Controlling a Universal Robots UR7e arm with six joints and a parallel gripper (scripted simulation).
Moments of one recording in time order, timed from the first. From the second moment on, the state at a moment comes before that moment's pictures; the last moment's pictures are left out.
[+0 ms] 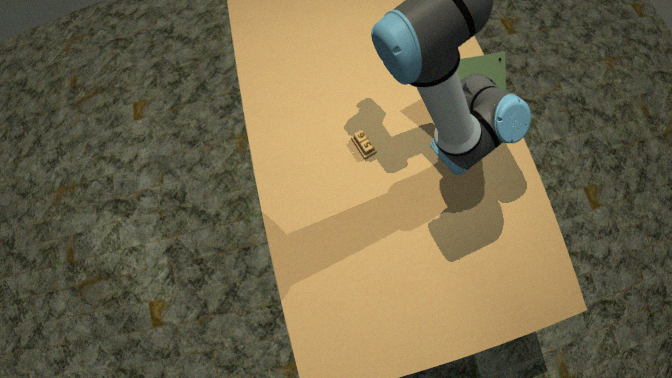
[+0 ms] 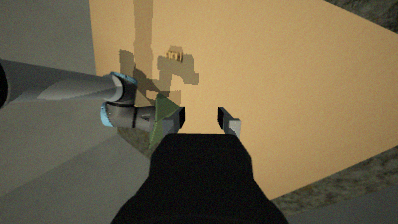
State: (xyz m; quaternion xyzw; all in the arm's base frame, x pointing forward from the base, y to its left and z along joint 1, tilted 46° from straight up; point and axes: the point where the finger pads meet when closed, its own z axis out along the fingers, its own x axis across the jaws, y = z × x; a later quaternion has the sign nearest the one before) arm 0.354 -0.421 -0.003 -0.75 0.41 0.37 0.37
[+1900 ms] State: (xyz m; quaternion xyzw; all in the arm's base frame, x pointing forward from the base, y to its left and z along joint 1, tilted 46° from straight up) arm 0.374 -0.203 0.086 -0.89 0.13 0.10 0.42
